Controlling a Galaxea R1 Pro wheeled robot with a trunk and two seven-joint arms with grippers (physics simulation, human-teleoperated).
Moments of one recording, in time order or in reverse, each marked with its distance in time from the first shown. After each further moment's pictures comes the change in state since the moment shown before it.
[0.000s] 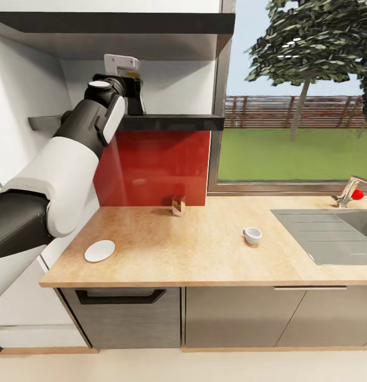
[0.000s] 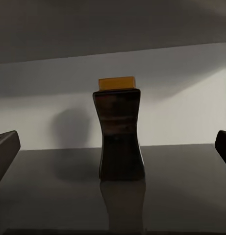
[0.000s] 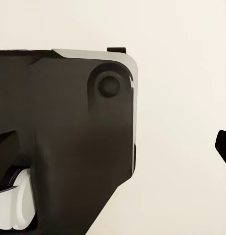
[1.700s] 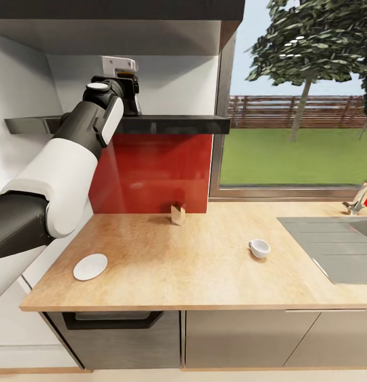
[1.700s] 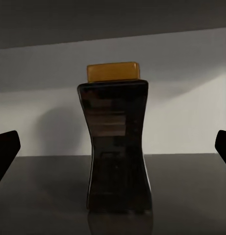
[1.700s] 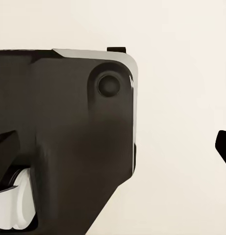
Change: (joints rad) left arm 0.008 0.006 0.012 -0.003 0.001 0.002 -0.001; right arm 0.000 0.000 -0.002 0.001 0.000 0.000 -0.001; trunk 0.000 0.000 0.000
